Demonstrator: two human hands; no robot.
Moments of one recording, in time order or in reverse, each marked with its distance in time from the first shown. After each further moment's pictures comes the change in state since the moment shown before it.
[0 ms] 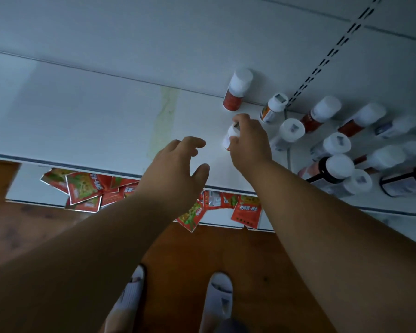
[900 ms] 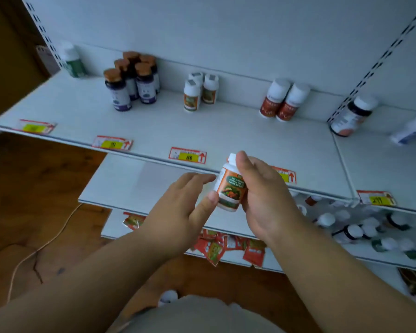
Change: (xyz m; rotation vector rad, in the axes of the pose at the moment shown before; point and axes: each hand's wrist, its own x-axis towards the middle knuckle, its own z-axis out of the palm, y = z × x) left_hand -0.171 0.165 -0.325 -0.075 0.058 0.257; right_hand -0.190 -0.331 -0.356 1.205 -0.186 0.198
